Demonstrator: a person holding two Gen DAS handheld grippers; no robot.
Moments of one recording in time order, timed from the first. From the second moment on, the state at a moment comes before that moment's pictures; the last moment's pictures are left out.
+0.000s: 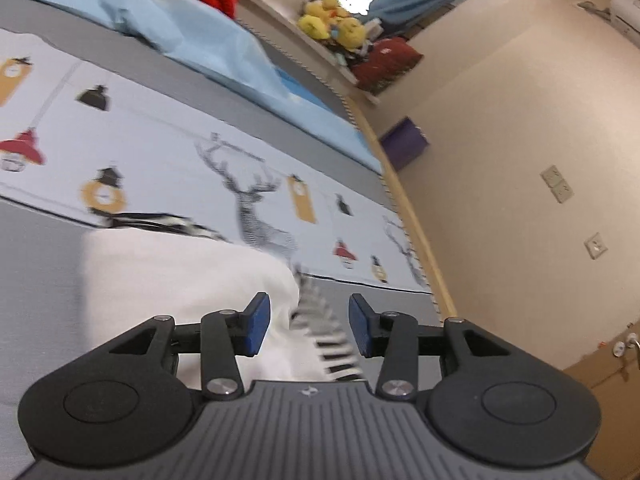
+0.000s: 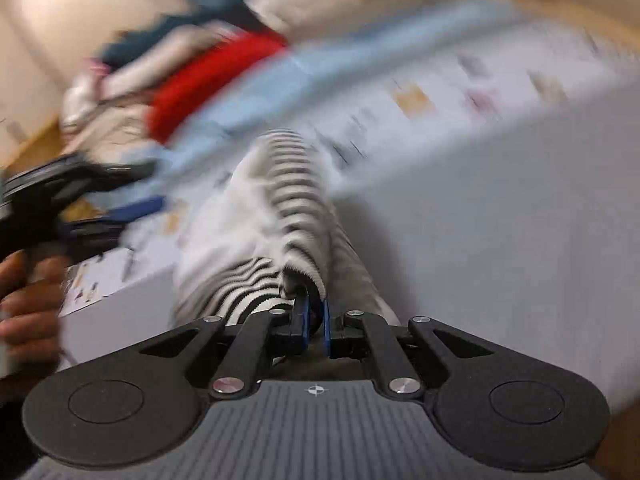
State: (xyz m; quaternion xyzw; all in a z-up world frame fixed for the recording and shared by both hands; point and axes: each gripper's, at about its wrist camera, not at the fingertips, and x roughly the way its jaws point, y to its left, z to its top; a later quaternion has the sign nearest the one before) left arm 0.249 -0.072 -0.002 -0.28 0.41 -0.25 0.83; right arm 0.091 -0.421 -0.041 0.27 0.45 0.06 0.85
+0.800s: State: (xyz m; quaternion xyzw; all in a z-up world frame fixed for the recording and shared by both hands) left arm 0.219 -0.040 -0.012 -0.09 0.48 -0.24 0.84; right arm 0.167 -0.410 -0.075 0.18 0.54 0.11 0.81
